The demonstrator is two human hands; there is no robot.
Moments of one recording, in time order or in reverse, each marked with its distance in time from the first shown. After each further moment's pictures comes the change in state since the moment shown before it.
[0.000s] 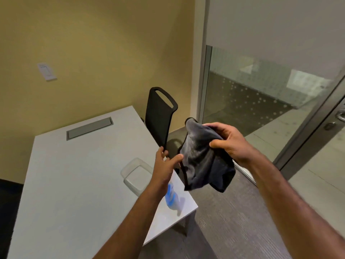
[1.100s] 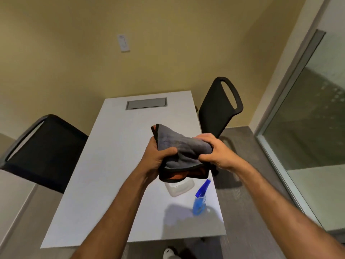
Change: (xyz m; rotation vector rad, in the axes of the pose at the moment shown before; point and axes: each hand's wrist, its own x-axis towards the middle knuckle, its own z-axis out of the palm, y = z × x) left_hand 0.071 0.026 -0.135 -0.127 0.233 0.096; right_hand 0.188 0.082 0.109 -0.318 -0.568 -0.002
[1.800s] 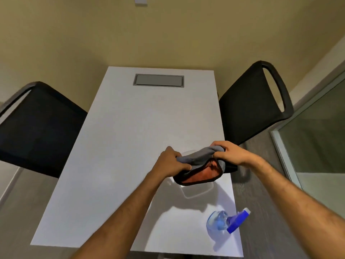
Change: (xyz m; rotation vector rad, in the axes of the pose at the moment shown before) left_hand 0.149 -0.090 -0.093 0.734 -0.060 -0.274; right_hand 0.188 0.081 0.028 -0.231 -0.304 0.279
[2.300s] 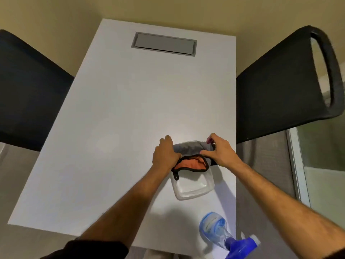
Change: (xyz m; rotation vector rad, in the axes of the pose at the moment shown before) left_hand 0.114 -0.065 0.071 0.158 0.234 -0.239; right_hand 0.111 0.084 0.055 -0.140 0.158 0.098
